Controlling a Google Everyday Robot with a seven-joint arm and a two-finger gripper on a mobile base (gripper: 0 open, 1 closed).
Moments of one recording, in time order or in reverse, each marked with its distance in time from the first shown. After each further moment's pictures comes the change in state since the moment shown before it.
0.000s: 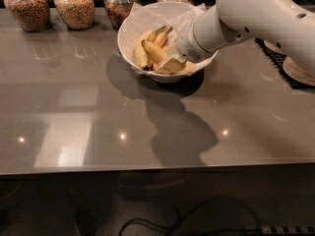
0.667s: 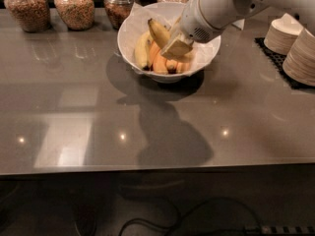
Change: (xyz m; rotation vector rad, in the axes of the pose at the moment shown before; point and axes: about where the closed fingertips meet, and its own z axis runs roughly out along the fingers) arm -0.030 -0.011 -0.047 0.011 0.026 -0.115
